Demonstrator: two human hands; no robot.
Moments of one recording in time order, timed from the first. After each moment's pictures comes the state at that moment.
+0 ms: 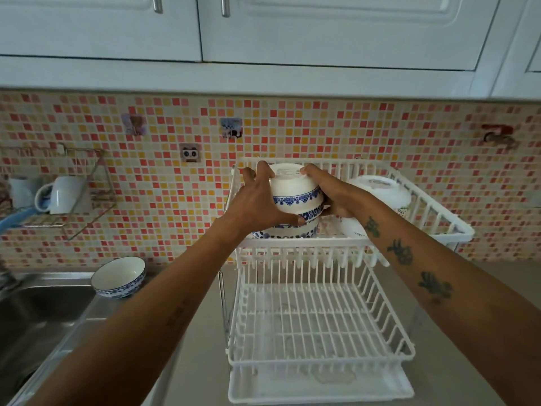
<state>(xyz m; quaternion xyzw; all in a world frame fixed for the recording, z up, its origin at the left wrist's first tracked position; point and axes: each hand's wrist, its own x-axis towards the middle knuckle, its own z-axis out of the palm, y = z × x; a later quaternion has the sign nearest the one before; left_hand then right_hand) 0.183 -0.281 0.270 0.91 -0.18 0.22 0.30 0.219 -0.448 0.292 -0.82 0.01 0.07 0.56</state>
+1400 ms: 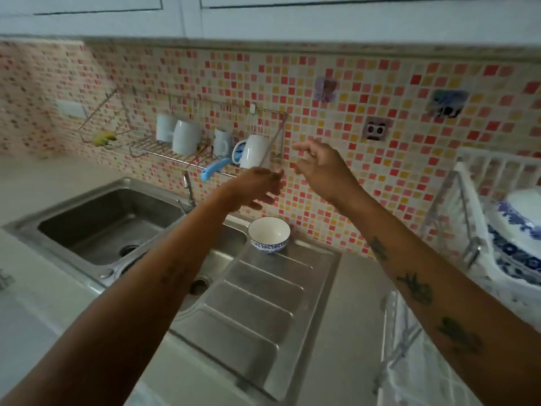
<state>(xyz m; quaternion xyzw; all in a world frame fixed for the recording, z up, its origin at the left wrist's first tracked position) 0.173 0.055 0.244 0.85 0.12 0.02 0.51 0.201 -0.098 0.276 -0.81 -0.31 -0.02 0.50</state>
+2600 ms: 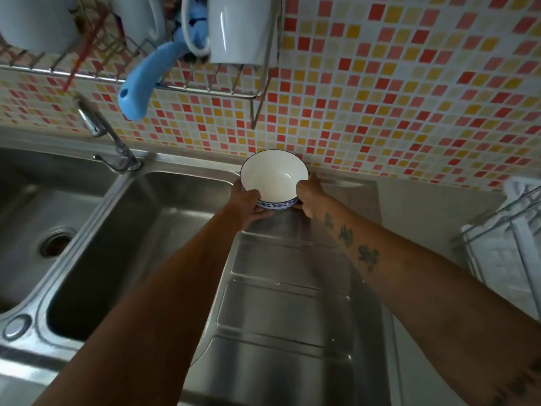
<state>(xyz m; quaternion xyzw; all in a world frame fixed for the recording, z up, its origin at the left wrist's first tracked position) 0.363 0.196 -0.074 0.55 0.28 -0.08 0.78 0.413 0.069 -0.060 -0.72 0.21 0.20 0.63</state>
